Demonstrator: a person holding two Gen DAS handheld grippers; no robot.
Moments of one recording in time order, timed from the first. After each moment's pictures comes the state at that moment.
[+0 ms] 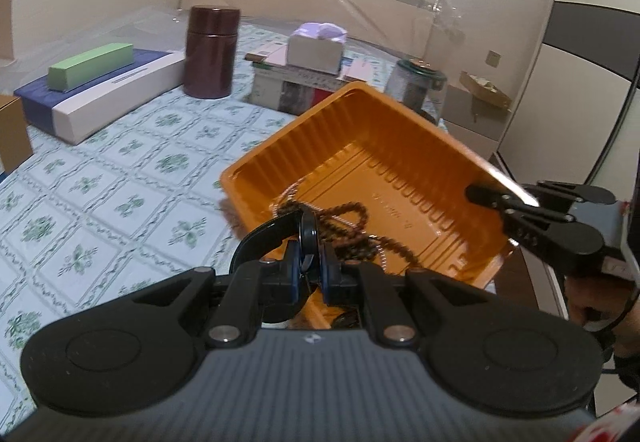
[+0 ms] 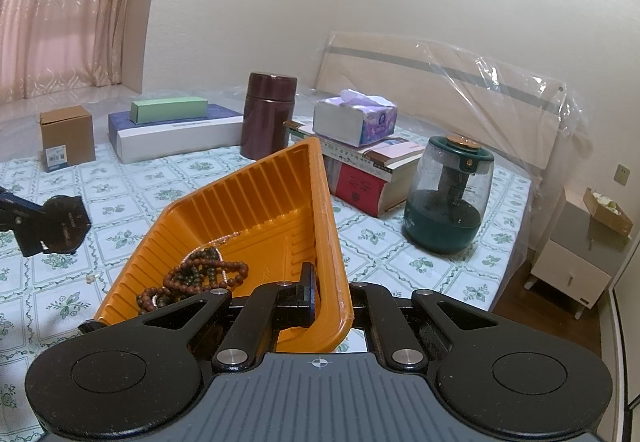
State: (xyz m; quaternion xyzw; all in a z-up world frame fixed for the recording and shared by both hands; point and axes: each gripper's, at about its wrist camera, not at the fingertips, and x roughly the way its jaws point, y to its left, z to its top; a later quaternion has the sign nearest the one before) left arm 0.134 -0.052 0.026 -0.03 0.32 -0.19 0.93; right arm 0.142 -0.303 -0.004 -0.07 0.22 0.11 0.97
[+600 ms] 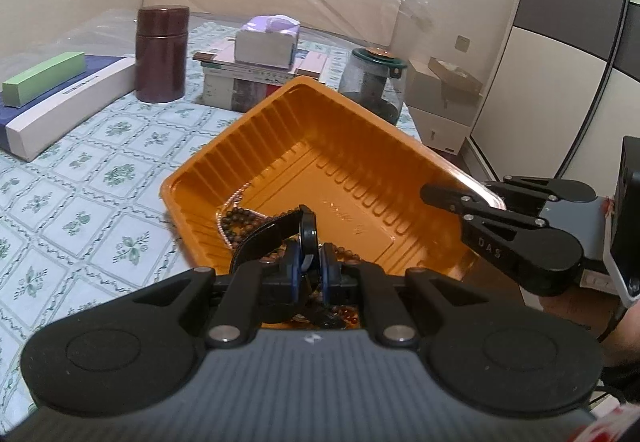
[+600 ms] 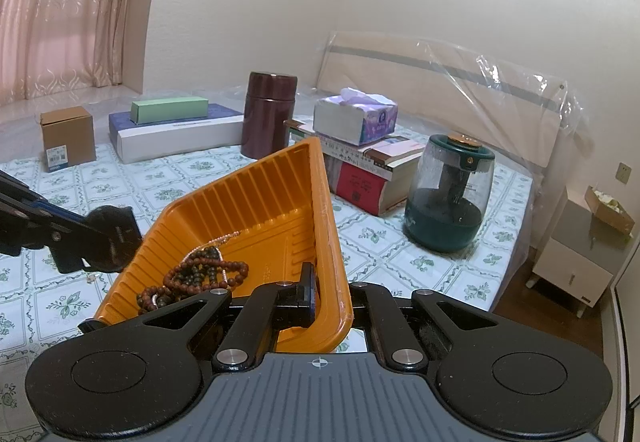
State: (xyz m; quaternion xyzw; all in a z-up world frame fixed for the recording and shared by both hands) left arm 0.148 -0.095 0.025 -0.02 0.33 -0.23 0.92; right arm 0.143 -0.303 -0.004 -0.07 0.22 0.11 0.97
